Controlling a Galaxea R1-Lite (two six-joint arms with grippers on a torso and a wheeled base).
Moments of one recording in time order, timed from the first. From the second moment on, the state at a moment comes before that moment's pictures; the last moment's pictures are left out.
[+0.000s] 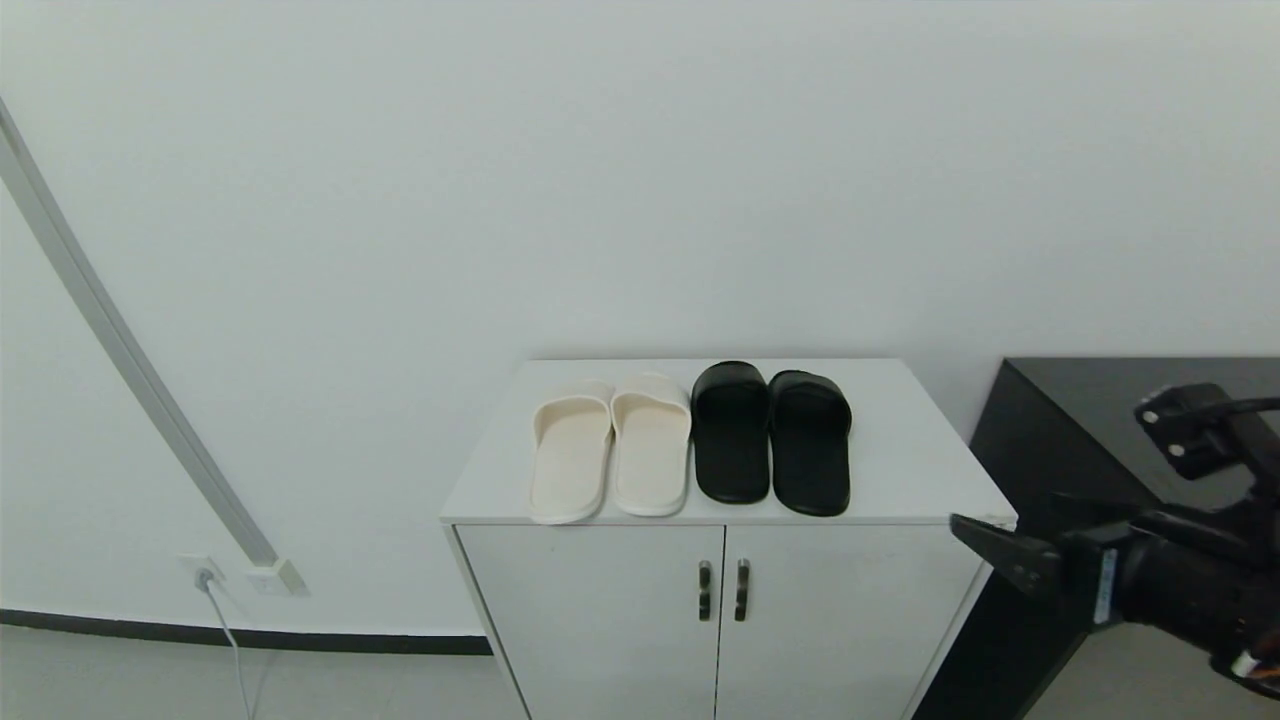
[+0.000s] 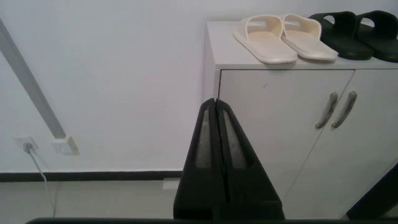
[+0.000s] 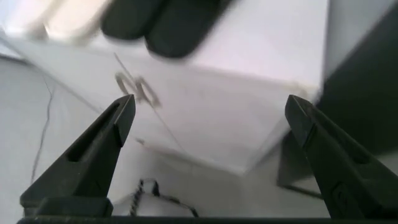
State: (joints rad) left arm 0.00 0.00 0.00 0.00 0.01 0.00; right arm 0.59 1.28 -0.48 -0.47 -0.24 0.19
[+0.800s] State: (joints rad) left arm 0.00 0.00 0.00 0.00 0.01 0.00; right arm 0.78 1.98 -1.15 -0.49 -0.63 0.26
